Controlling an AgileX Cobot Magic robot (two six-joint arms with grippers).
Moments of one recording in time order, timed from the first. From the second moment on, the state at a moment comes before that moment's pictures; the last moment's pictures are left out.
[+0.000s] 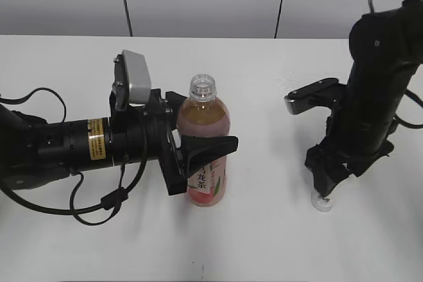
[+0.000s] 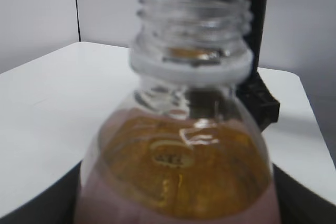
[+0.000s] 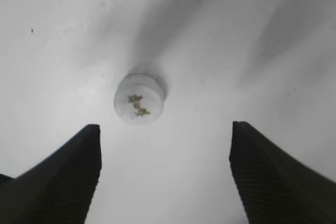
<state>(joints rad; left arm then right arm) -0.44 2.01 -0.70 0.96 -1.23 -0.34 0.37 1.88 -1.06 0.05 0.87 -0.26</state>
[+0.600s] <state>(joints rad) -0.44 2.01 -0.70 0.96 -1.23 -0.34 0.37 1.29 -0.96 0.01 1.13 -0.09</state>
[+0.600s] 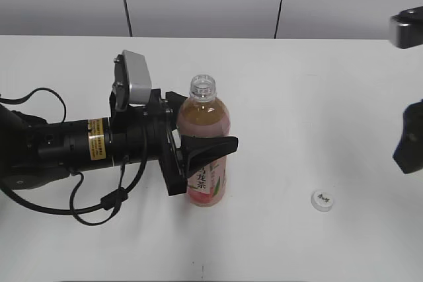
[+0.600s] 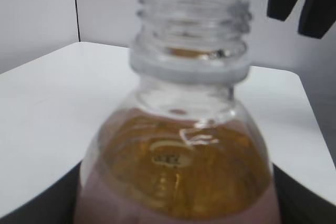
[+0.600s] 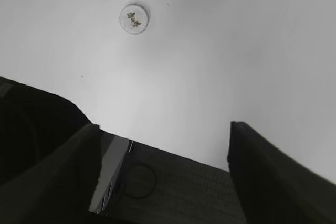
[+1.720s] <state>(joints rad) -0.44 1.97 -0.70 0.95 -1.21 -0.36 0.37 0.36 -0.51 0.02 1.11 -0.09</state>
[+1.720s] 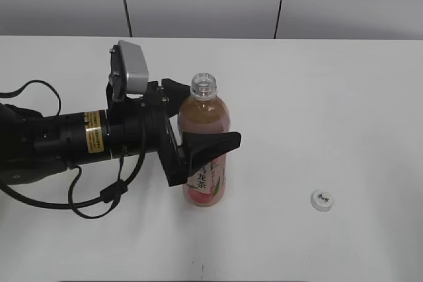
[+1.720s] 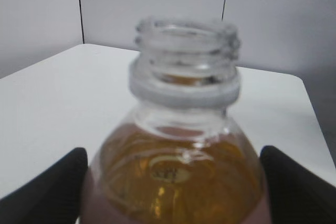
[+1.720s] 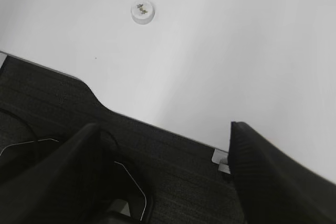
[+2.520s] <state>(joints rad) -0.44 1.76 -0.70 0.93 -1.21 -0.48 0.37 0.34 -0.51 0.02 1.10 -0.09</state>
